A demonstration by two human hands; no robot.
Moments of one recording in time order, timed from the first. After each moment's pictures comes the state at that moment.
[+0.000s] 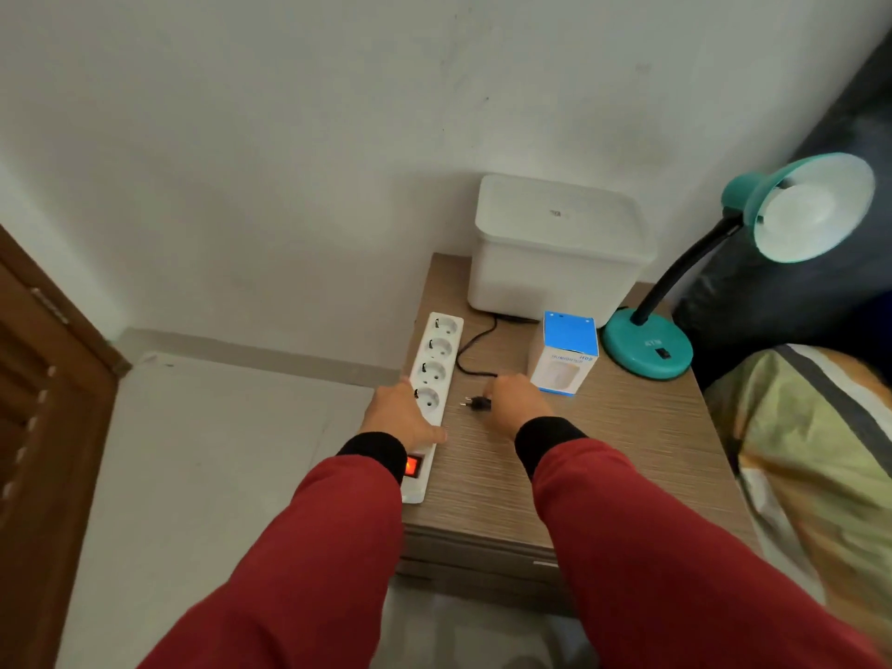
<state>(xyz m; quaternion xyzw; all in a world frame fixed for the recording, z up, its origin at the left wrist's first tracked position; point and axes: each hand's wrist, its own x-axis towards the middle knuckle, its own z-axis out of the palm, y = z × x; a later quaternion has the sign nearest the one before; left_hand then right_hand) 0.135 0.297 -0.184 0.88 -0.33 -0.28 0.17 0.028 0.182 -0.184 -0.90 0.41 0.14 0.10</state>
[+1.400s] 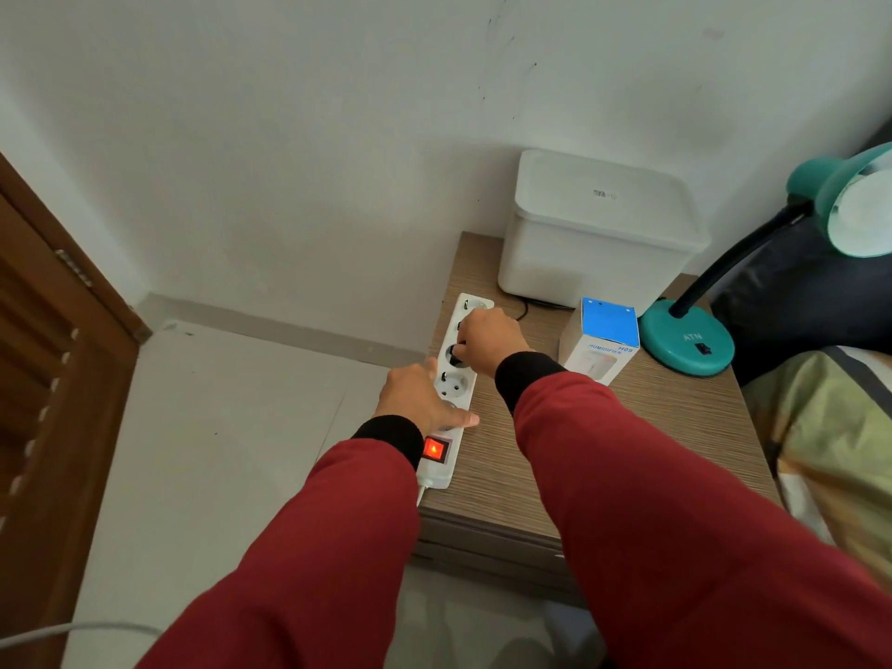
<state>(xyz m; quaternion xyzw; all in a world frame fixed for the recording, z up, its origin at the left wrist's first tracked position) 0.142 0.306 -0.183 0.88 -0.31 -0.30 0.22 0.102 0.189 -0.163 -0.93 0.35 0.03 0.13</state>
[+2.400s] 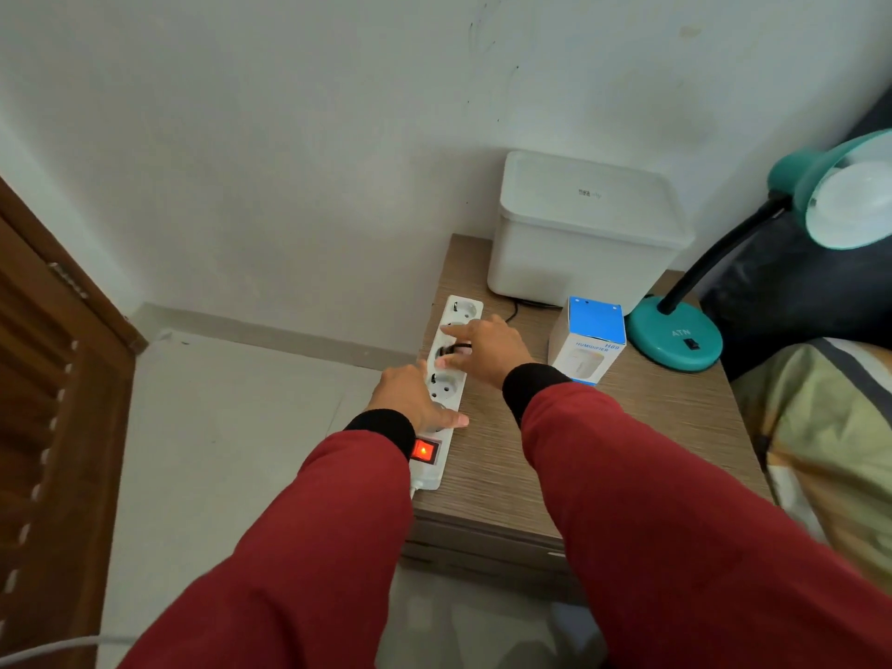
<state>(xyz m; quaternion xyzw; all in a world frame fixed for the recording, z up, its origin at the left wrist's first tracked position) 0.147 0.300 -0.186 0.88 -0.33 -0.31 0.14 0.077 0.185 -0.161 -0.92 0.33 0.04 0.18</state>
